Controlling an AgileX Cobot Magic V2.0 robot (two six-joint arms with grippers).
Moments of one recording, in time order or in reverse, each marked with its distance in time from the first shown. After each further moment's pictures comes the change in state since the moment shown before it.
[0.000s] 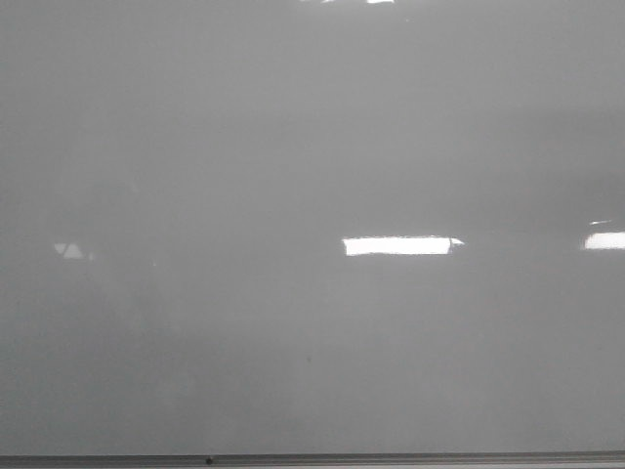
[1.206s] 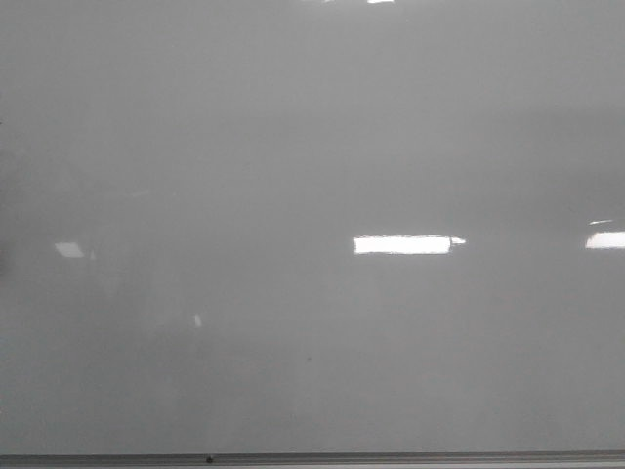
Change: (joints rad) left arm 0.039 1.114 -0.259 -0.235 -0.273 0.000; right arm 0.000 0.000 0.000 0.000 -0.019 0.000
